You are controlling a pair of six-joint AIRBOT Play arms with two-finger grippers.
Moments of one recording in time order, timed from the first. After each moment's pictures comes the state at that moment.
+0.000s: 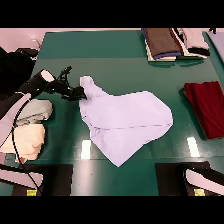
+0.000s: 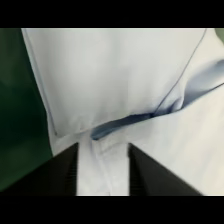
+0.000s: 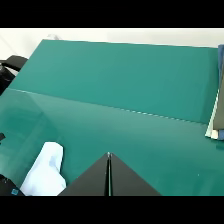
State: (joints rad) left arm -0.12 -1.58 1.22 0.99 -0.96 -1.42; right arm -0.07 -1.20 1.91 -1.00 1.20 1.45
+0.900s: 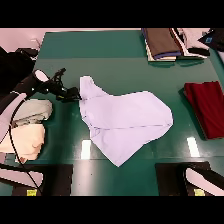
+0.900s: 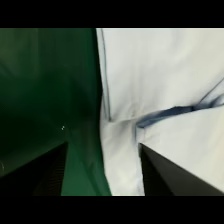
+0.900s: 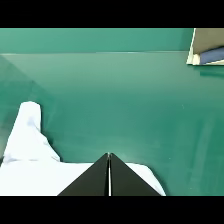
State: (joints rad) left arm -0.06 -1.58 1.21 1.02 -1.01 -1.42; right arm -0.18 -1.09 1.61 -0.99 1.24 1.45
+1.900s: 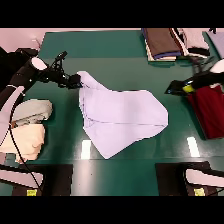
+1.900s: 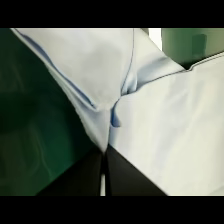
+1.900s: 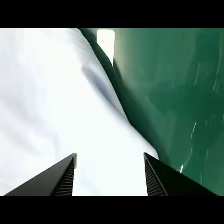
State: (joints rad) left arm -0.09 -1.57 1.40 0.96 -1.03 -1.38; right arm -0.10 -1.37 1.22 -1.16 1.22 1.40
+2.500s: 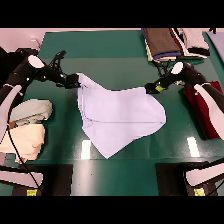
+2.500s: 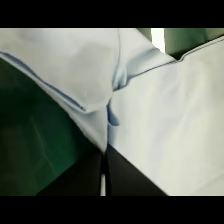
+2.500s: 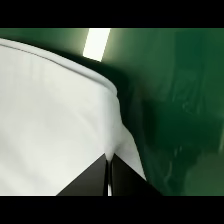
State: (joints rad) left arm -0.06 -1.55 1.42 0.99 -1.09 -1.38; right arm 0.11 -1.63 1.39 -1.23 1.10 1.37
